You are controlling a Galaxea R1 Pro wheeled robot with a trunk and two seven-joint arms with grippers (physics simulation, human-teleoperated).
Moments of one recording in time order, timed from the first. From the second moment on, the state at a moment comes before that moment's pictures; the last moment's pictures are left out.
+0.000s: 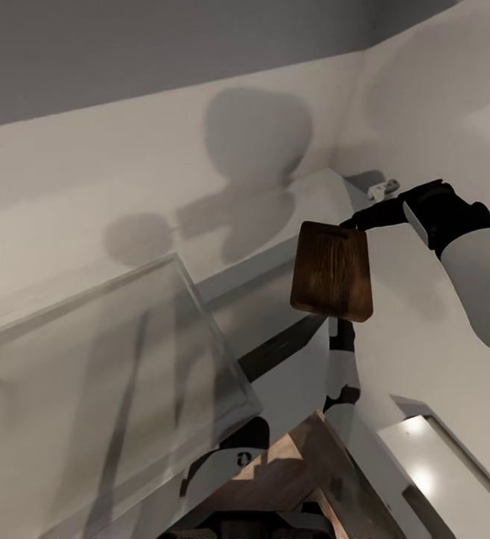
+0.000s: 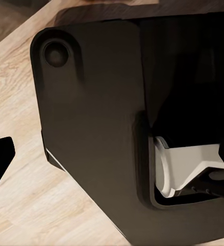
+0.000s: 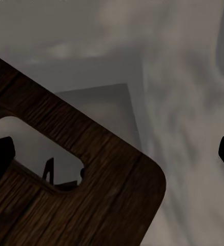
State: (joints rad) left arm 0.07 -0.02 -0.14 -0.40 0.01 -0.42 -0.01; right arm -1.68 -0.23 0.27 -0.33 0.17 0.54 0.53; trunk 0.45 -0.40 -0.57
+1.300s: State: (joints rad) left arm 0.07 -0.02 -0.14 -0.40 0.01 -0.42 -0.01; right arm -1.68 -0.24 0.27 -0.37 0.17 0.55 0.53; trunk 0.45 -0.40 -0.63
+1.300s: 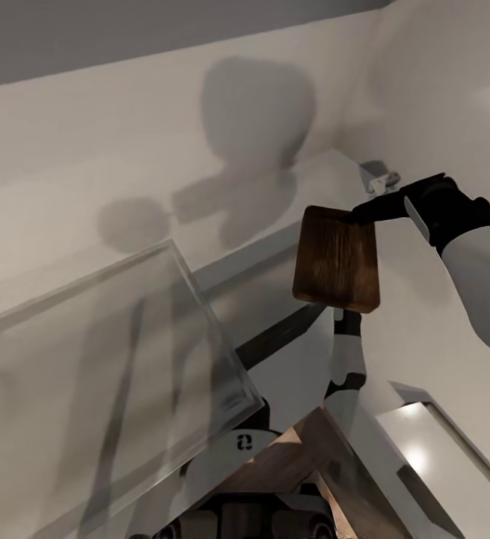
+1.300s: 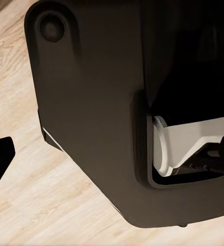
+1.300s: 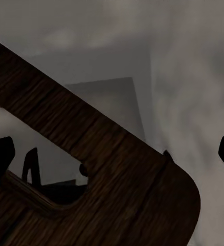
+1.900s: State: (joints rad) left arm 0.07 -0.02 -0.14 -0.40 0.01 -0.42 -0.01; right arm -1.68 -0.24 0.27 -0.40 0.22 0.55 0.53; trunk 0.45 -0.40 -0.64
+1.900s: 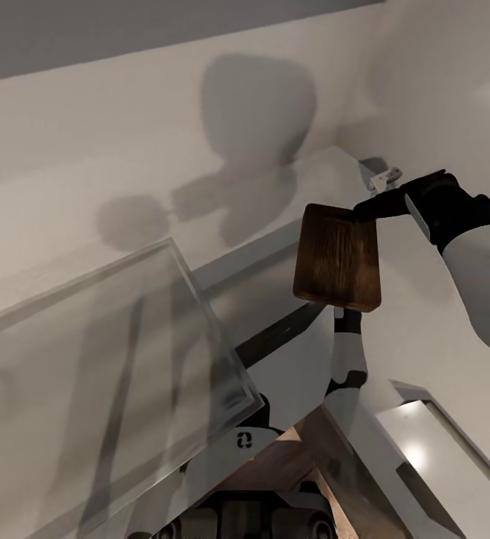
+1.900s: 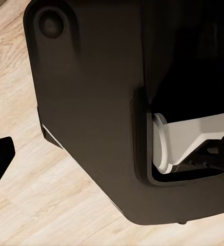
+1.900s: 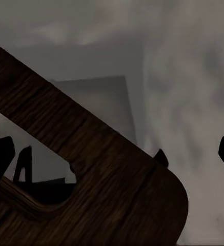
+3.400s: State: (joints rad) left arm 0.11 -0.03 -0.13 -0.29 0.02 -0.42 -0.02; right arm -1.68 -0.30 0.28 -0.40 0.14 0.55 0.54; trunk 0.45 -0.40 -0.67
